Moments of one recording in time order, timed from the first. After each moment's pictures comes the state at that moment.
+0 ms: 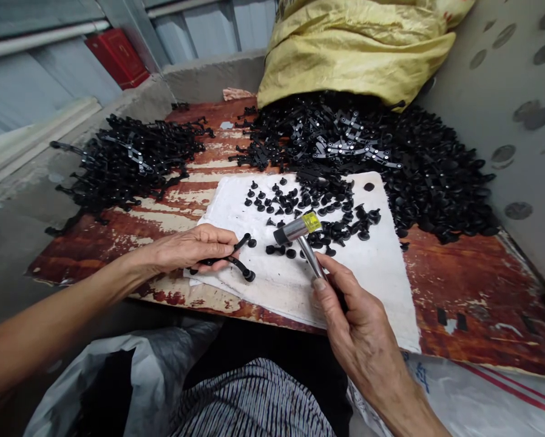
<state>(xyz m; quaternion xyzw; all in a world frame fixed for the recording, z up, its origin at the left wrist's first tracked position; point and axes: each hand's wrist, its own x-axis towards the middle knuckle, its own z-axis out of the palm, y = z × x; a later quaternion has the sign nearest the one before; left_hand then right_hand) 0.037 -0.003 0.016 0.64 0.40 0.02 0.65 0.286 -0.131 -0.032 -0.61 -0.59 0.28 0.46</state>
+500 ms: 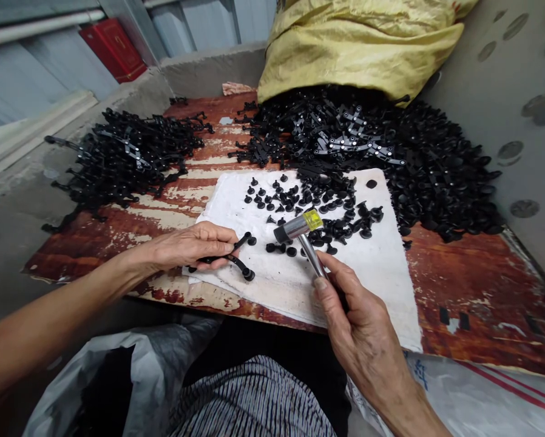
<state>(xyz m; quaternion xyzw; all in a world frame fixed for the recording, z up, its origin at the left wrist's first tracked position) 0.039 -0.003 0.016 0.64 0.41 0.01 0.65 0.284 -0.132 -0.031 -0.62 -0.59 0.27 0.45</state>
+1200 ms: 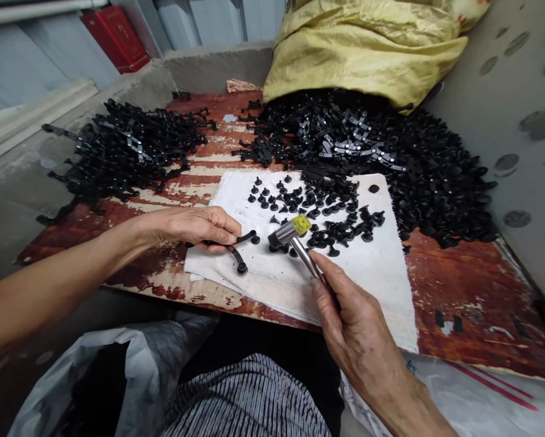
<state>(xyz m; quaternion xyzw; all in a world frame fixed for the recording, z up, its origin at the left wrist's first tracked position) 0.042 0.030 0.027 0.70 0.37 -0.10 0.61 0.287 -0.128 -0.034 -0.58 -0.71 0.15 0.37</state>
